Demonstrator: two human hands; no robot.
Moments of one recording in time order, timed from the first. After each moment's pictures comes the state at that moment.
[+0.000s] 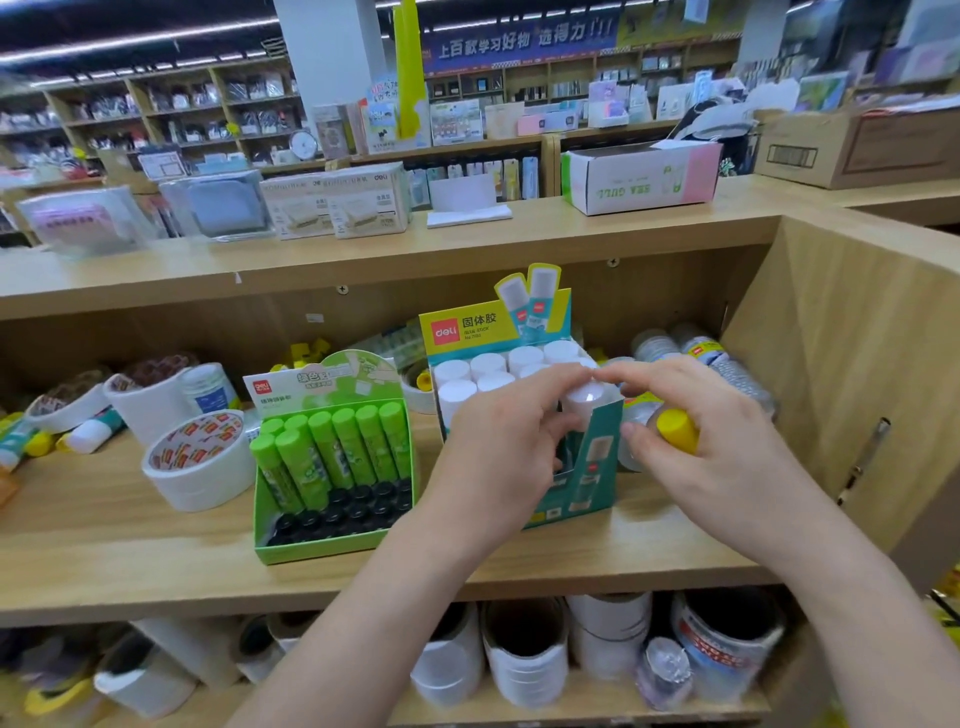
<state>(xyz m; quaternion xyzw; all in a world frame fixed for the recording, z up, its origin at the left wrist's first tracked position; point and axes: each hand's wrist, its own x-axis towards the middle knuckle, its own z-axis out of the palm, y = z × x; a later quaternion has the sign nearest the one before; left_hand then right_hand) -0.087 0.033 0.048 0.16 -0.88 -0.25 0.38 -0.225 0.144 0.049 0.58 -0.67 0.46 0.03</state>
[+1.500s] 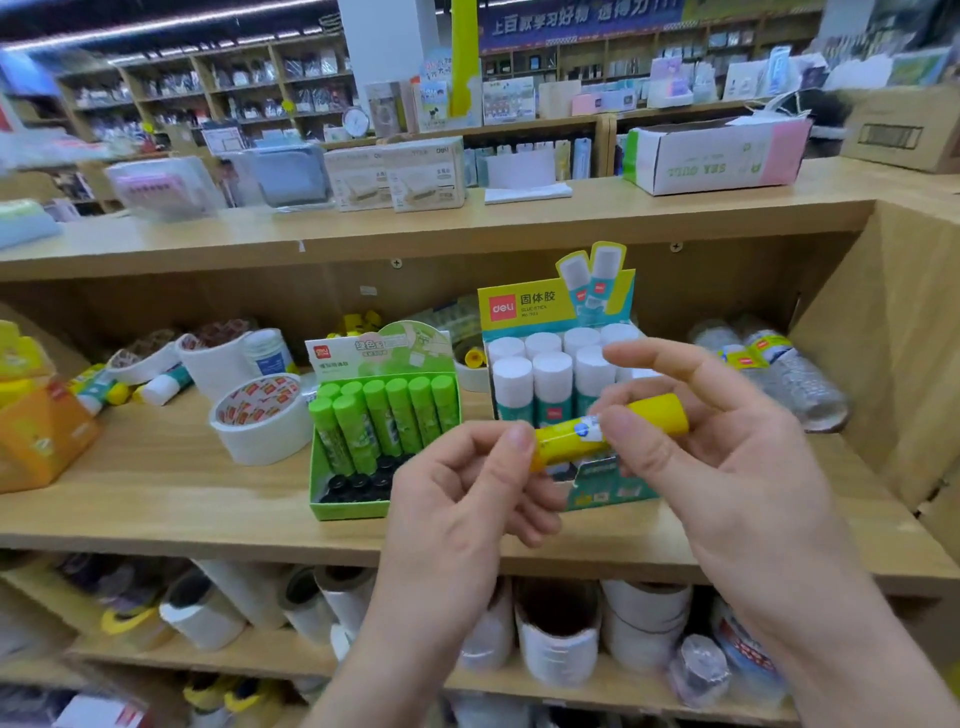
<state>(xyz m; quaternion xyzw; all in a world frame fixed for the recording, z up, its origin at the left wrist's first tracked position) -0.018 0.077 0.046 0.24 -0.61 -0.59 0.47 -0.153 0.144 0.061 0.48 -0.45 0.71 -0.25</state>
